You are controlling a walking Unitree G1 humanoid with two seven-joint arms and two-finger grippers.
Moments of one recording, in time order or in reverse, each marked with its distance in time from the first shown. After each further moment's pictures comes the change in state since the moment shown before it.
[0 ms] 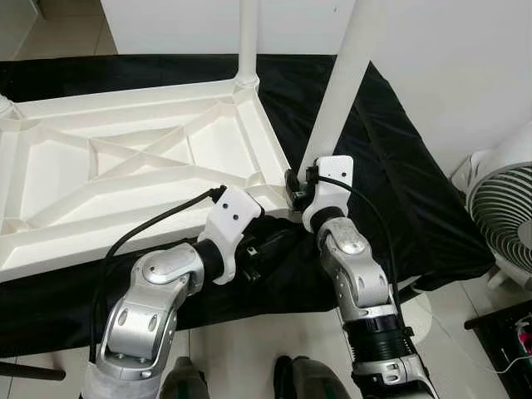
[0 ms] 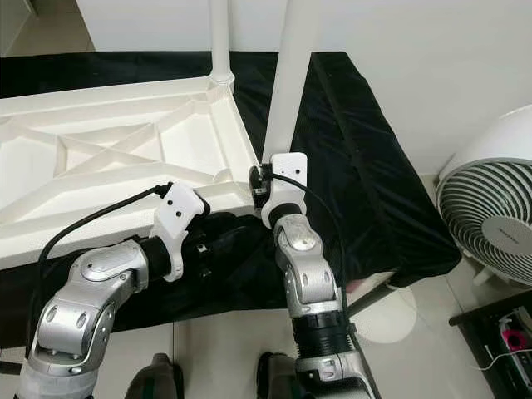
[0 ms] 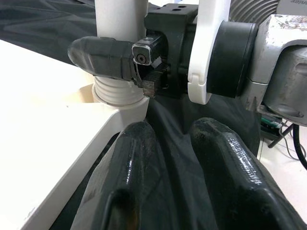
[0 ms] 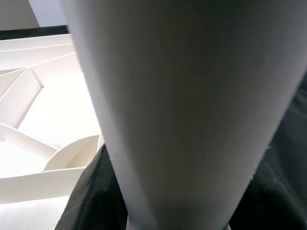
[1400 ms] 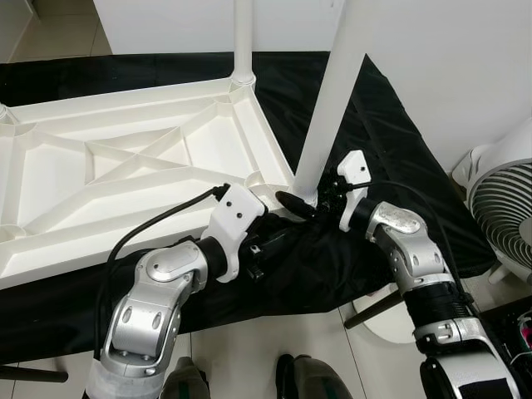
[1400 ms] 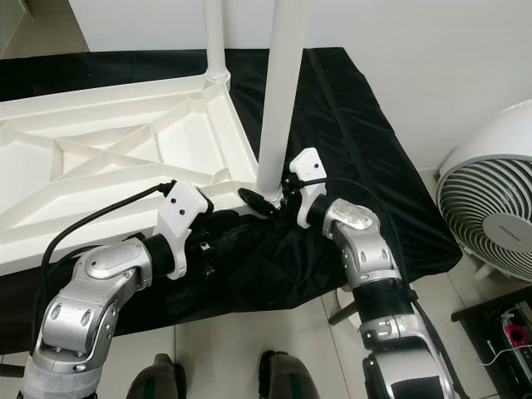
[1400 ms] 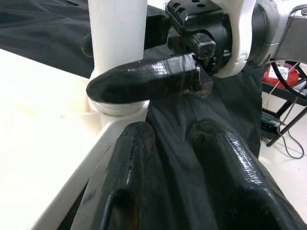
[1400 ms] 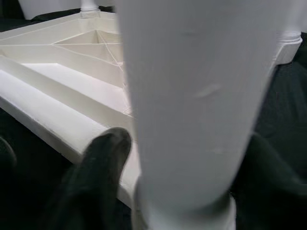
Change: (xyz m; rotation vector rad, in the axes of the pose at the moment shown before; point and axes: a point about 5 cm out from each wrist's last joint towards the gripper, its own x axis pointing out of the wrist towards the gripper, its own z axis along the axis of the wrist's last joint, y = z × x) left arm 0.003 -0.001 0.002 0.003 -0.012 -0.007; right arm 0.007 -0.043 0.006 -0.228 -0.021 0.787
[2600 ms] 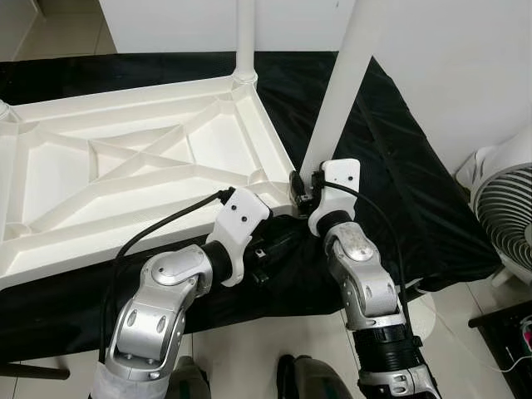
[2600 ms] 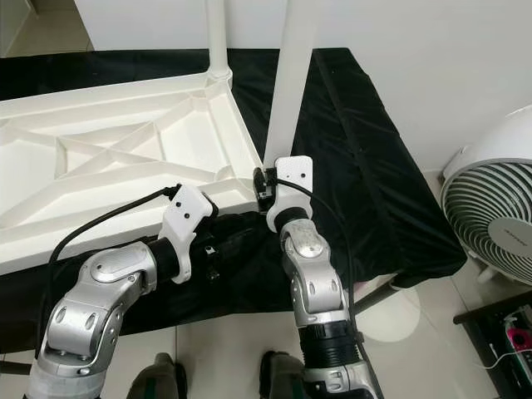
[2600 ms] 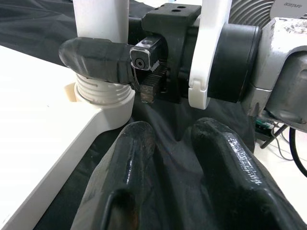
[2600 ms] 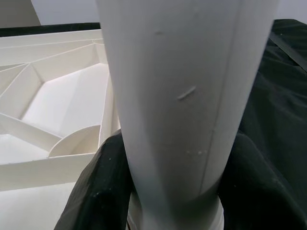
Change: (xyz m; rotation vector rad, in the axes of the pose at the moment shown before) left arm 0.003 -0.006 -0.001 -0.018 -0.008 -0.021; right arm 0.014 0.039 0.010 0.173 -0.014 -0.785
